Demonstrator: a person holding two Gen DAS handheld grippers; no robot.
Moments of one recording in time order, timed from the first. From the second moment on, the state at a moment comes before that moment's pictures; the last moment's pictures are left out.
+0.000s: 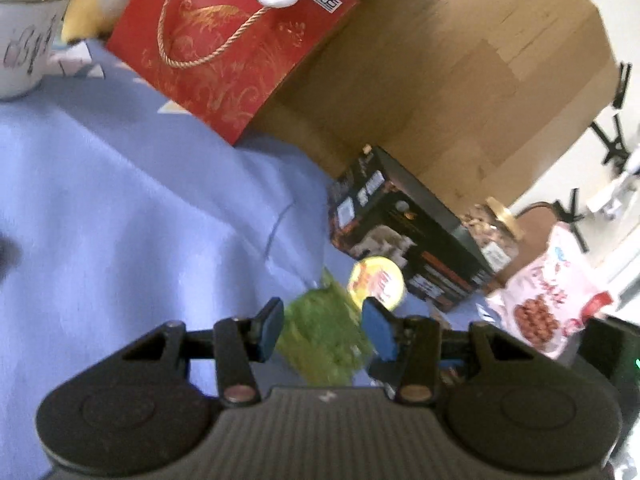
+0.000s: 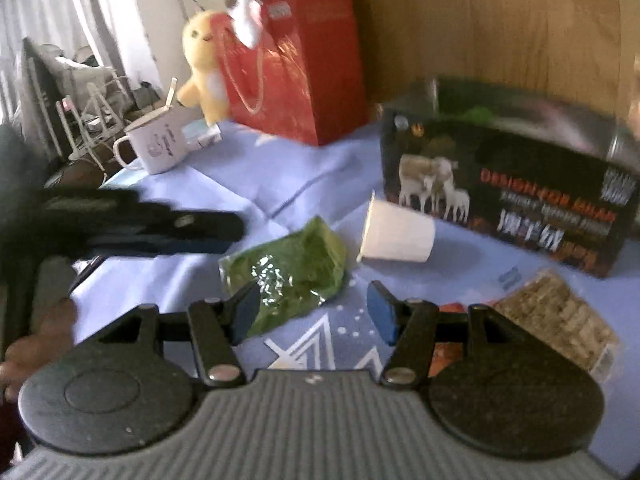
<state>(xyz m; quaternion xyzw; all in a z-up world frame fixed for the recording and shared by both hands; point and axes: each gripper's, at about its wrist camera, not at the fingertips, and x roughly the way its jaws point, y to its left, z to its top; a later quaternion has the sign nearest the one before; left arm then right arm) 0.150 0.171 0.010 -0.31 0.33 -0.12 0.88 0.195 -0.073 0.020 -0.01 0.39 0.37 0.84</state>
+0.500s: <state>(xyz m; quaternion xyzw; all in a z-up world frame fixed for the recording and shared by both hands) 0.153 0.169 -0.019 -0.34 0.35 -0.15 0.86 0.227 -0.079 0.006 0.18 0.47 0.37 0.78</state>
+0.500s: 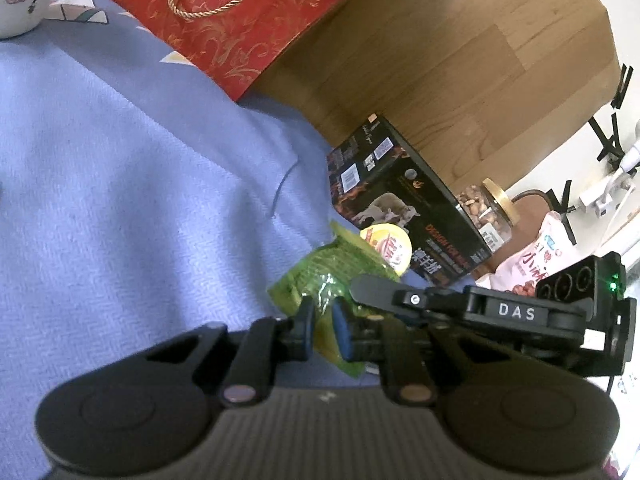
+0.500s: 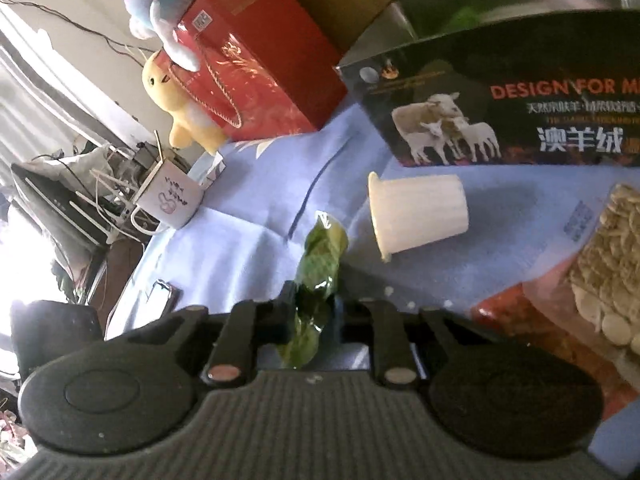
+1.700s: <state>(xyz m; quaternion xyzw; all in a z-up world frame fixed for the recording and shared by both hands) 0.232 0.033 0.061 -0.23 0.26 -0.31 0.88 0.253 -0.227 0.060 0.39 0.32 0.33 0.80</state>
